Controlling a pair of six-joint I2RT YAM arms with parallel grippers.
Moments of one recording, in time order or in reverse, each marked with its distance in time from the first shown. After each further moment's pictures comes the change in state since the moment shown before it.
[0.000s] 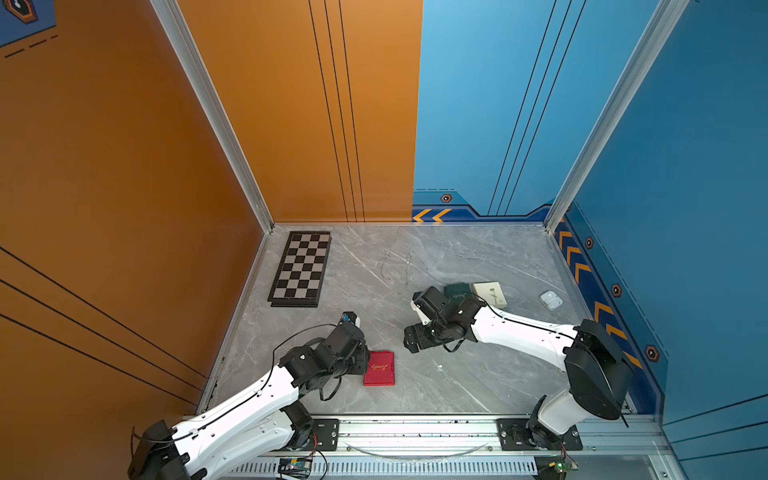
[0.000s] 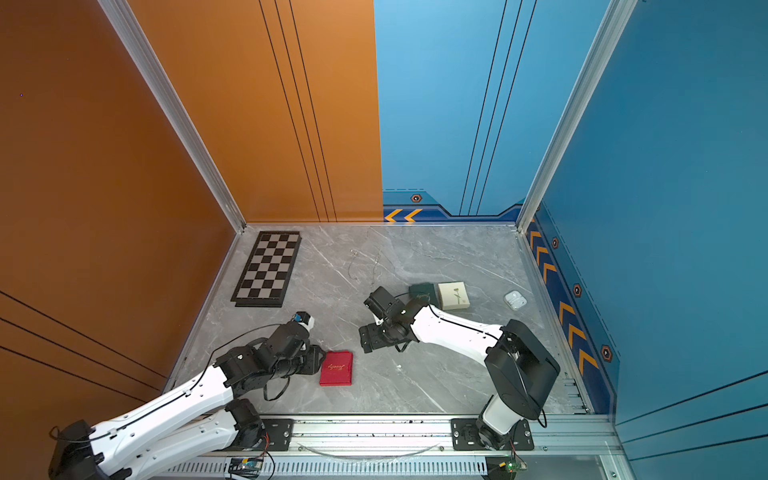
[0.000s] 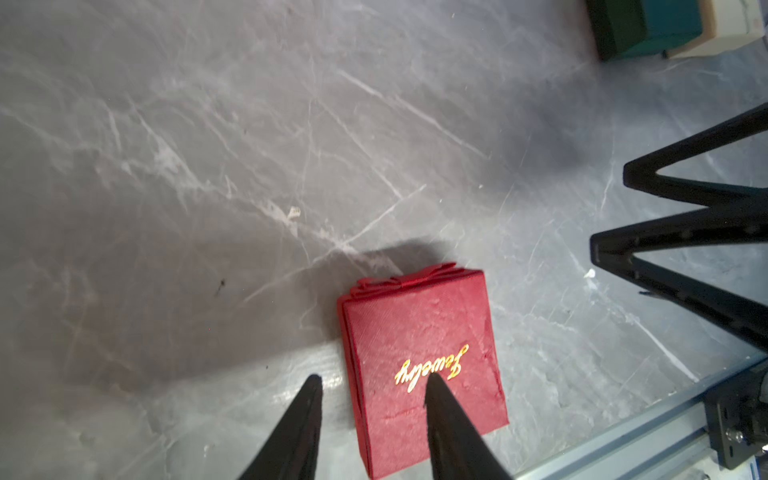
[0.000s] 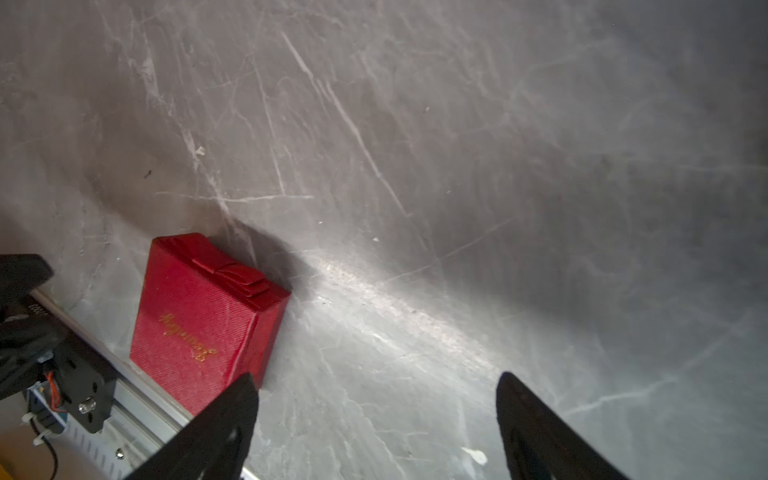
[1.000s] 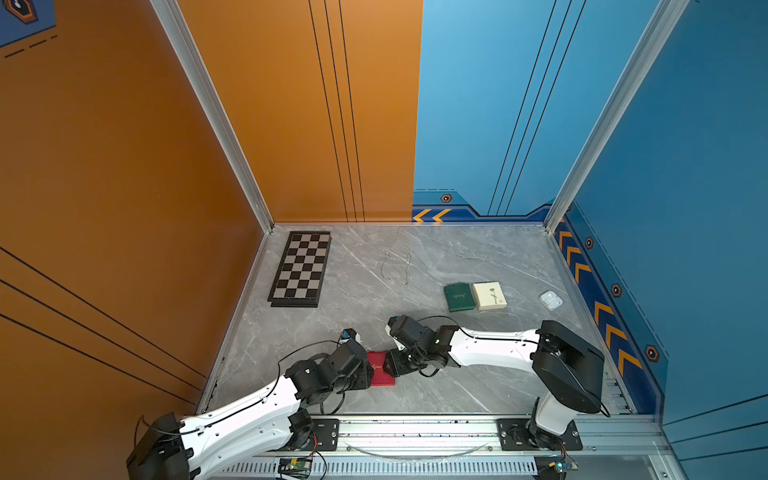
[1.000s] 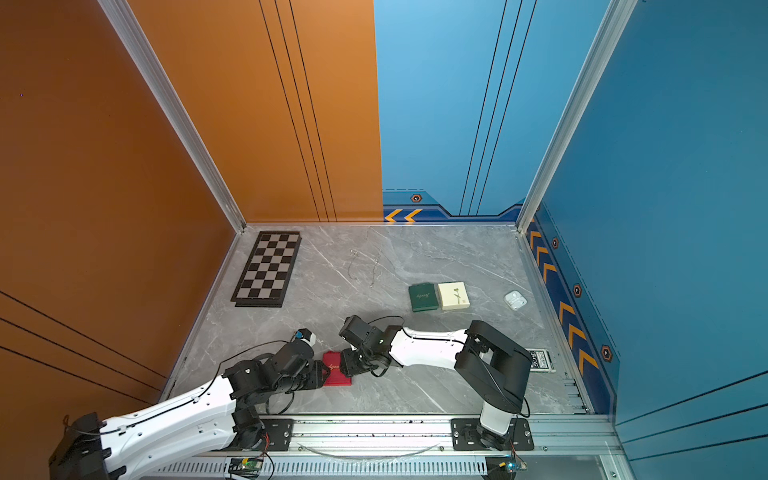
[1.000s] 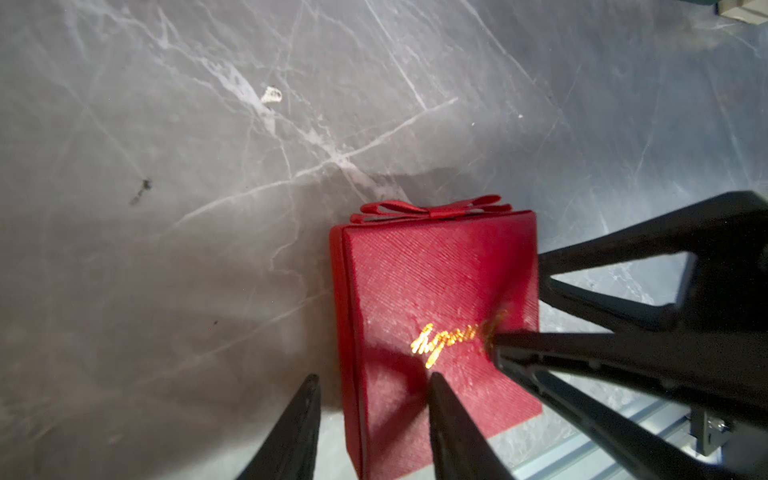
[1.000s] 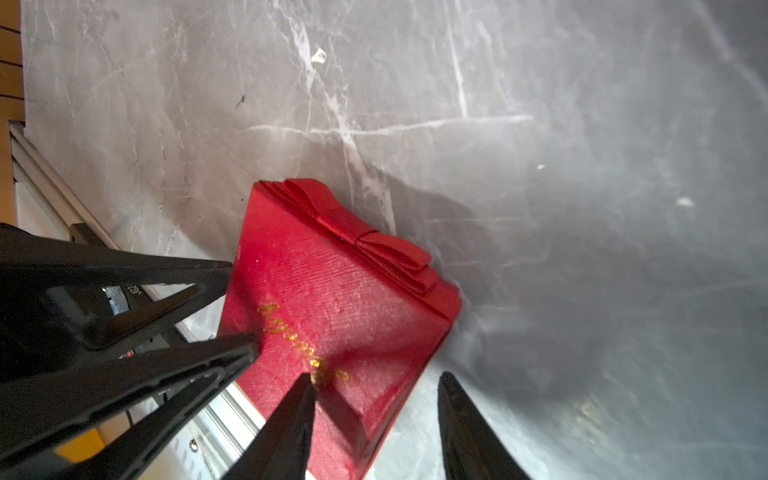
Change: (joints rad) left arm -0.089 -0.002 -0.163 0.159 0.027 -0.192; right arm 0.189 0.130 -0.049 0.265 -0.066 0.189
